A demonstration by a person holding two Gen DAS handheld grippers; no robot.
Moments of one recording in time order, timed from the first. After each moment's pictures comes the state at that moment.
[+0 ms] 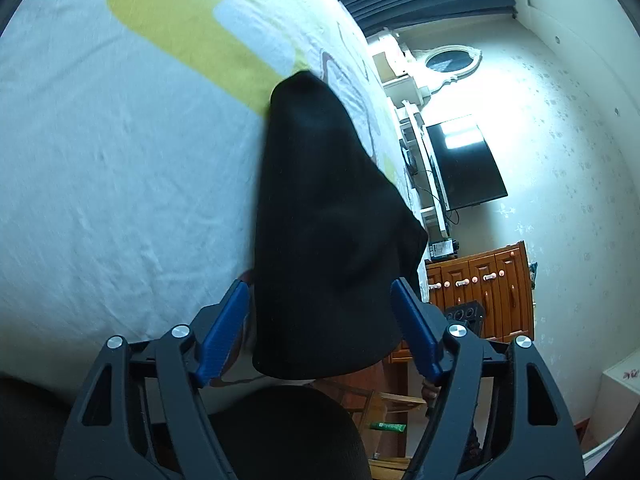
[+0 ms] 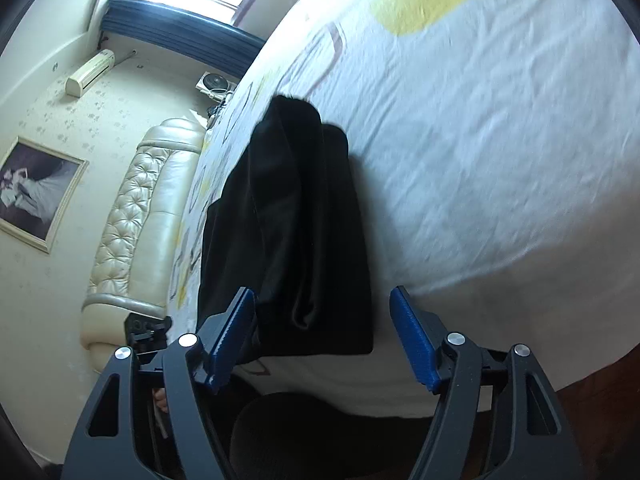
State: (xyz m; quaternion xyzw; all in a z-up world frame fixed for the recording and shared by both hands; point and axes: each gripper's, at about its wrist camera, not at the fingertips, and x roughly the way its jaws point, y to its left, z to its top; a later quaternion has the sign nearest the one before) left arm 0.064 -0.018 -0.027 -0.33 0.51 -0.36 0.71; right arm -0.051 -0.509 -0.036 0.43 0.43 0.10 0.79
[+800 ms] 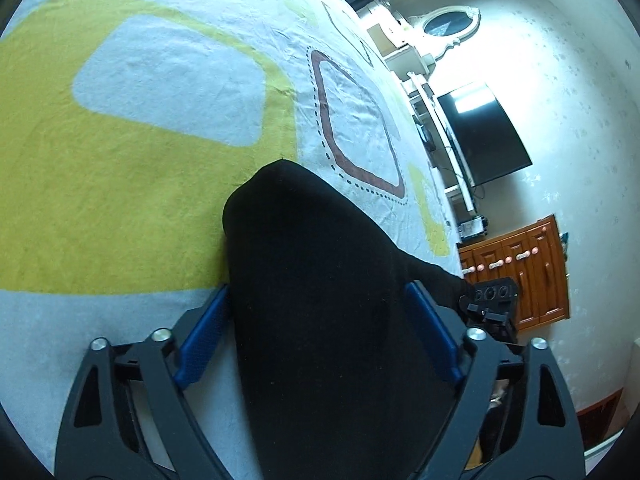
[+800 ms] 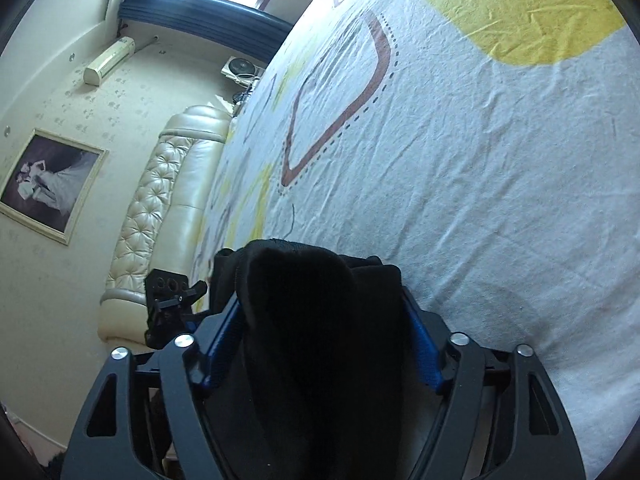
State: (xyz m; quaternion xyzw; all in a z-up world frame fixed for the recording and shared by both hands) left arm 0.192 -0.104 -0.043 -0.21 0.54 -0.37 0.73; right arm 0.079 -0.511 -0.062 0.43 0.44 0.17 0.77
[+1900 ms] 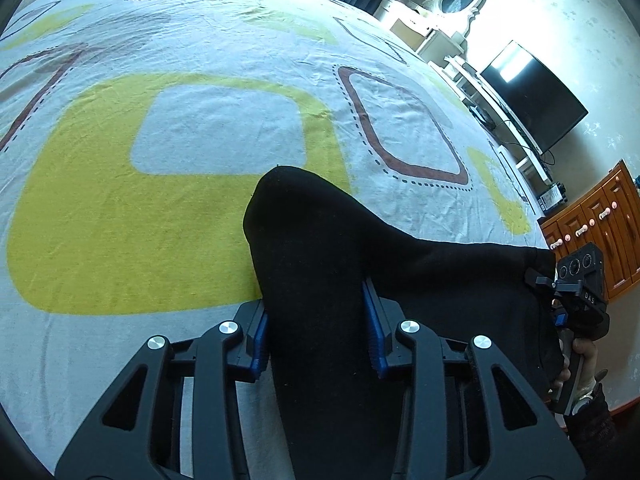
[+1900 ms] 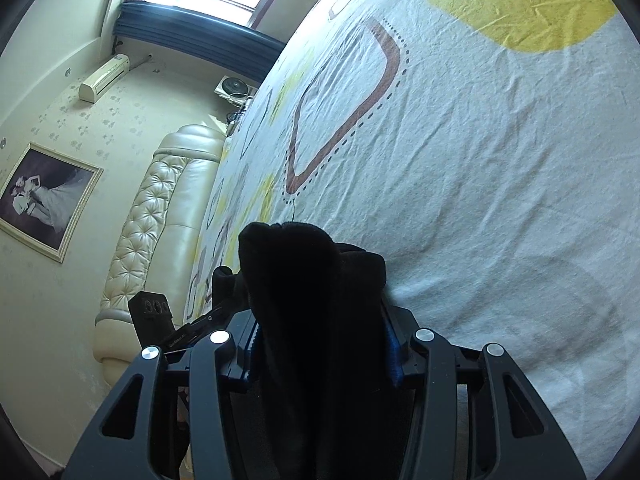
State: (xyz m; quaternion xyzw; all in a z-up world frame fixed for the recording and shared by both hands) left arm 0.177 -0.097 -0.020 -0.08 0.51 -0.29 0.81; right arm 0.081 -0.482 -0.061 0.46 0.41 0.15 0.78
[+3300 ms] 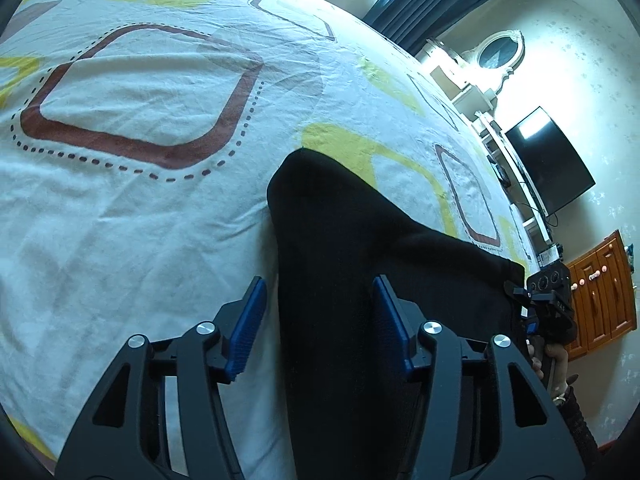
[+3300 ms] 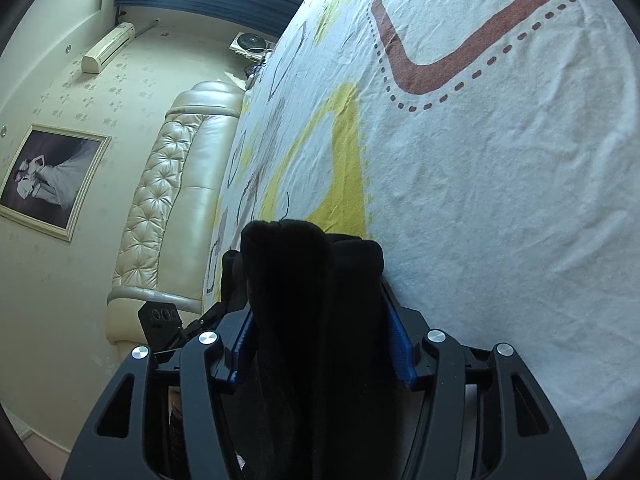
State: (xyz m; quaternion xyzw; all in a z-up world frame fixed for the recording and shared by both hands) left arm 0.207 0.113 -0.007 -0.17 0.50 -0.25 0.81; right arm 0.160 -0.344 -0.069 0.46 0.45 0.21 0.73
